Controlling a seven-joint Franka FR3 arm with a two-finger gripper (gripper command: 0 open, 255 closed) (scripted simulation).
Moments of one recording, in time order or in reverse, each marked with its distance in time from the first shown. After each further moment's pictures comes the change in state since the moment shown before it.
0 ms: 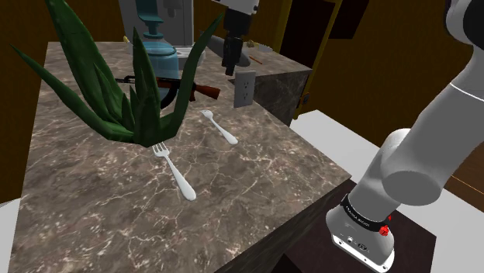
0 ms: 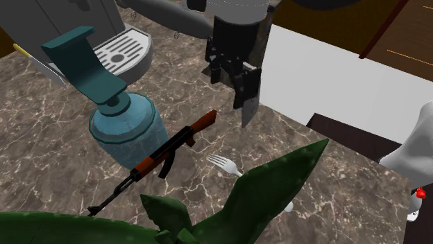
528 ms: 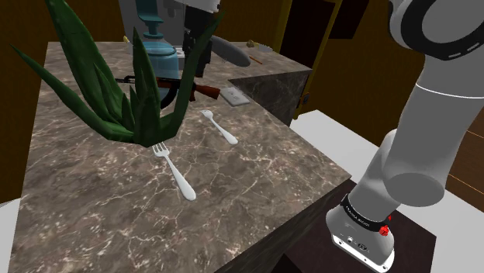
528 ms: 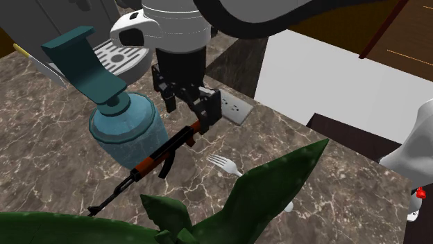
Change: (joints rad) arm 0.062 0.263 0.064 0.310 0.019 -0.067 -0.216
